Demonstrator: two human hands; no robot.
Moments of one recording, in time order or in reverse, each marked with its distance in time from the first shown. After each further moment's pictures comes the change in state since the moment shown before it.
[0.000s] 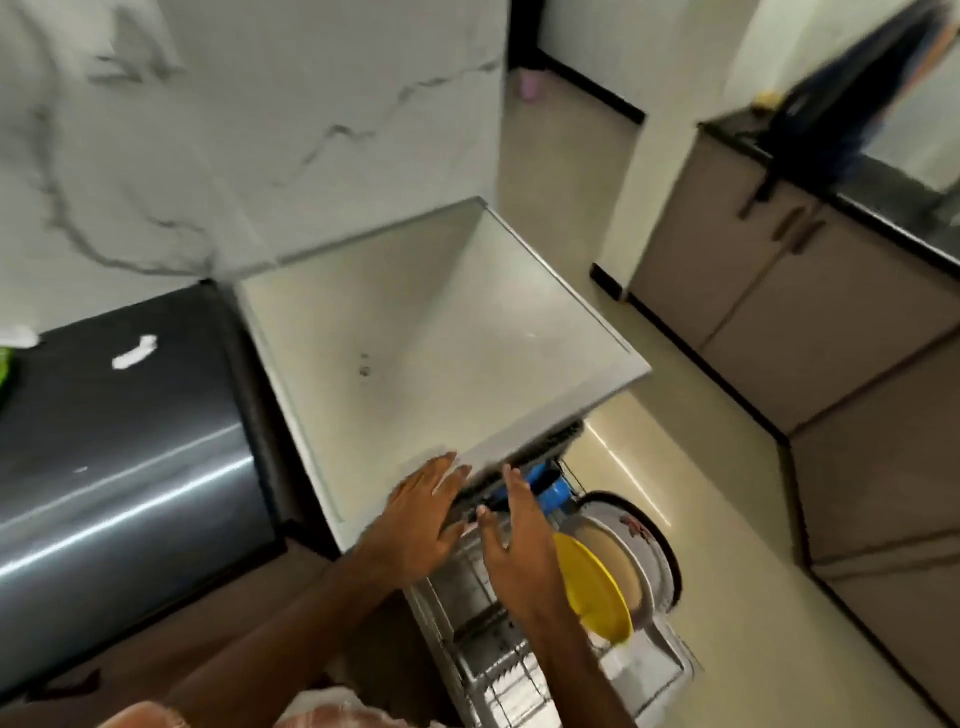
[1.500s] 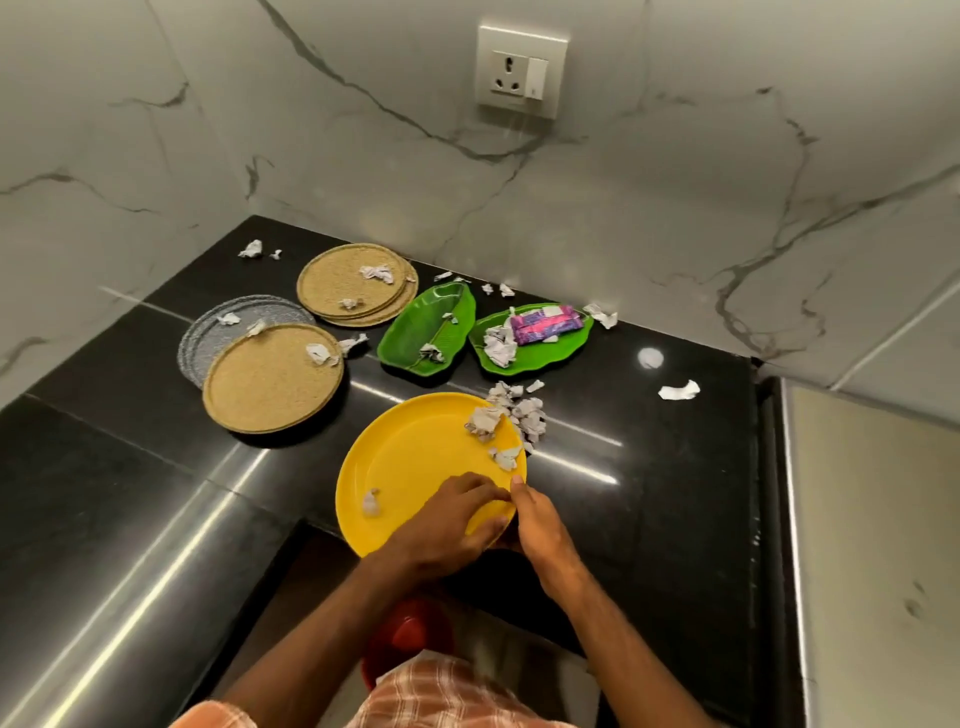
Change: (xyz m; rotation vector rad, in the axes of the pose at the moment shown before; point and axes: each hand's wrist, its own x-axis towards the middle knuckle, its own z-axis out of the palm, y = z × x) left_hand -0.353 -0.390 -0.124 -0.389 0.456 -0.629; right_hand -0.036 -0.325 0.478 0.190 -0.966 0.130
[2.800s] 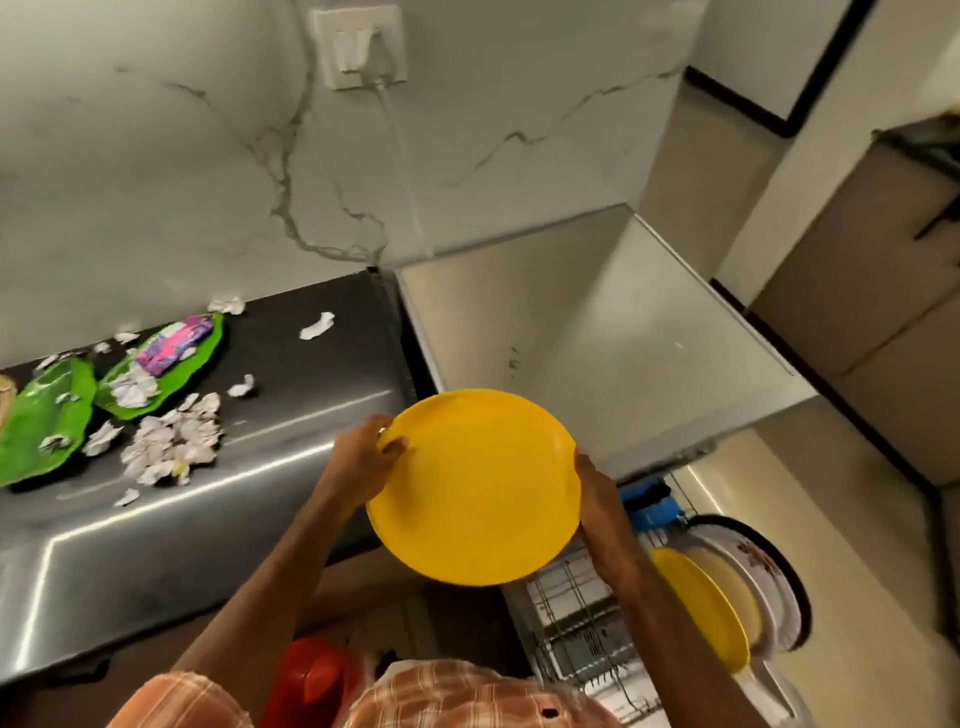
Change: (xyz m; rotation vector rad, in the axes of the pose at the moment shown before) left_hand 0.049 0.268 0.160 0.082 -0.142 -0.045; right_hand -0.276 0.170 -0.329 0.470 0.734 0.112
